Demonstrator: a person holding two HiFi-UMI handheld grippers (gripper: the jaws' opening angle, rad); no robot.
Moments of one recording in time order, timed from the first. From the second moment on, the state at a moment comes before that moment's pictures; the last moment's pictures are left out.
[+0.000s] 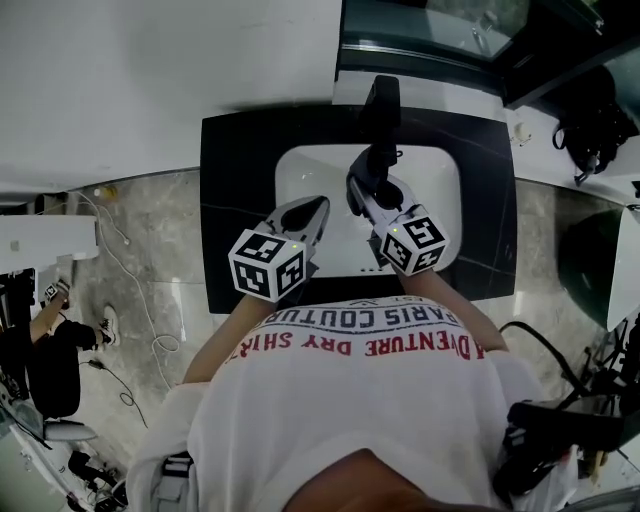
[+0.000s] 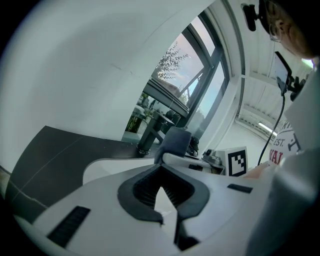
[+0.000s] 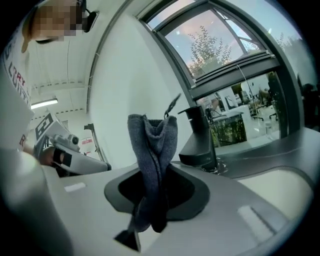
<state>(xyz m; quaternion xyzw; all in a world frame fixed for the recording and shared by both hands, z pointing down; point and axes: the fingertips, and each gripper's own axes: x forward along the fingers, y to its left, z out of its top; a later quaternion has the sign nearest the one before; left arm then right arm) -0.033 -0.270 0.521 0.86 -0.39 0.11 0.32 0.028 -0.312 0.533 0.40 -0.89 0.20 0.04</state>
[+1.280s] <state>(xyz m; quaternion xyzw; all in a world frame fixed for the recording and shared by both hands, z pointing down) -0.115 -0.079 0.385 0.93 -0.32 0.12 0.16 -0.027 -0.055 0.420 0.46 -0.87 0.18 -0.02</state>
